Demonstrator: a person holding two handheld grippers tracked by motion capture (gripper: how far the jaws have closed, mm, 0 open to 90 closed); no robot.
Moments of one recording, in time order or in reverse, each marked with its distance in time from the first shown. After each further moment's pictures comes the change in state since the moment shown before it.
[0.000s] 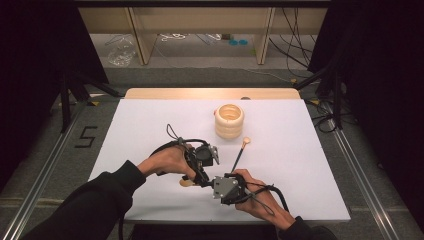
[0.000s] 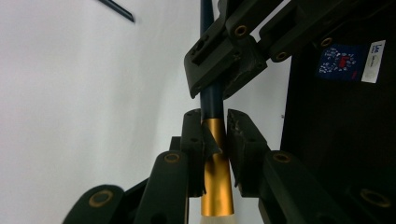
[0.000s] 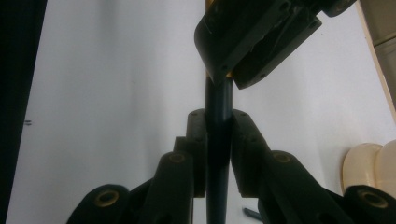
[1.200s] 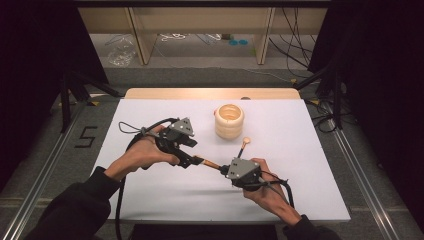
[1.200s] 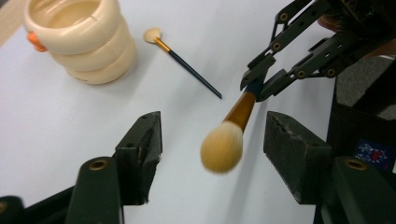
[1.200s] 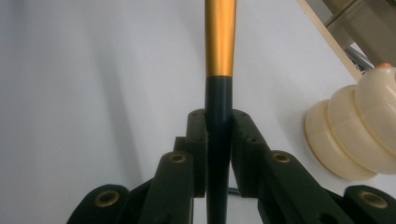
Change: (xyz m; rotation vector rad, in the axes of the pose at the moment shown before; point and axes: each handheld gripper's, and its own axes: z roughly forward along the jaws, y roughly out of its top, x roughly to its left) left arm 0.000 -0.044 -0.068 -0.469 0.267 -0.176; right arm -0.025 -0.025 -0.022 -0.094 -0.069 0.317
